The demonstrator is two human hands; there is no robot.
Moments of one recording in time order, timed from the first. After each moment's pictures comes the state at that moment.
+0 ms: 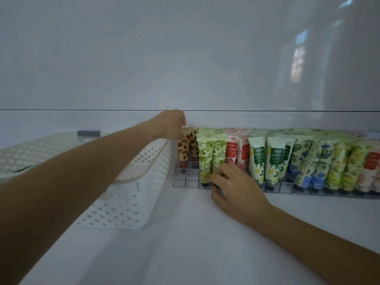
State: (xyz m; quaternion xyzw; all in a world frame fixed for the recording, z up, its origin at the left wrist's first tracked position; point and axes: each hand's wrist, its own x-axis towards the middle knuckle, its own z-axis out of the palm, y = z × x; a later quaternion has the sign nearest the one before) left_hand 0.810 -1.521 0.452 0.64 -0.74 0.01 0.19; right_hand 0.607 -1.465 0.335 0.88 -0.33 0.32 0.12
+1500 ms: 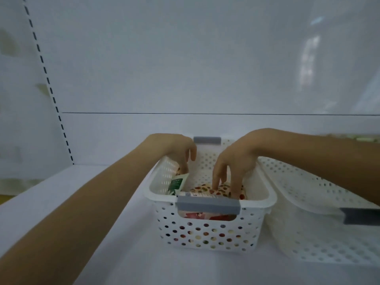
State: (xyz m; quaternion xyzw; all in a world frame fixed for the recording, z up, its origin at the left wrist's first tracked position) left_hand 1.126 -1.497 0.431 0.62 -0.78 0.00 -0.08; right_hand 0.964 -1.475 0.454 0.87 -0.37 -0.31 -0.05
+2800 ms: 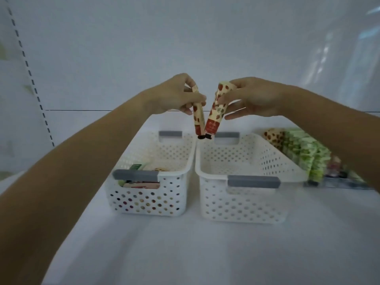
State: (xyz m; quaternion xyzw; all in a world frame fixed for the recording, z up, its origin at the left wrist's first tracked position) left_hand 1.019 -1.450 0.512 0.50 -0.73 -0.22 0.40; right_hand 0.813 -1.479 0.515 0.79 -0.32 0.28 -0.43
